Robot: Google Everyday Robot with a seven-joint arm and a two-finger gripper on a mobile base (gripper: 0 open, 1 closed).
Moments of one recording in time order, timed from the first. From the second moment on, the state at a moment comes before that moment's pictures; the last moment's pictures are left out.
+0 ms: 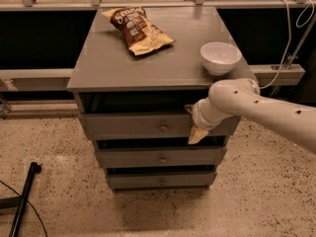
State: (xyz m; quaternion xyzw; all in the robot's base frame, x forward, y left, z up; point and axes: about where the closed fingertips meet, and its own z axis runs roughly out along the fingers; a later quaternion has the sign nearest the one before) arm 0.639 -0.121 0.633 -0.74 0.63 -0.04 0.24
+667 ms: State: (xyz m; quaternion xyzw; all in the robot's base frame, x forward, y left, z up) arm 0.616 -0.125 0.642 -0.74 0.62 -0.04 0.25
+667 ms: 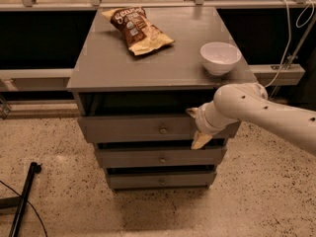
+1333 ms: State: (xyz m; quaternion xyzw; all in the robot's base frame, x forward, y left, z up) arm 0.548 -0.133 0.676 -0.76 0.59 -0.05 0.27
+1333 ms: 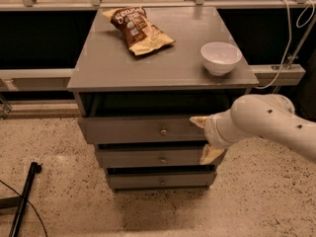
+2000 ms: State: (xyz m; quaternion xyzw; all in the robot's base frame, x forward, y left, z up) arm 0.544 -0.134 0.678 -0.76 0.59 -0.05 0.26
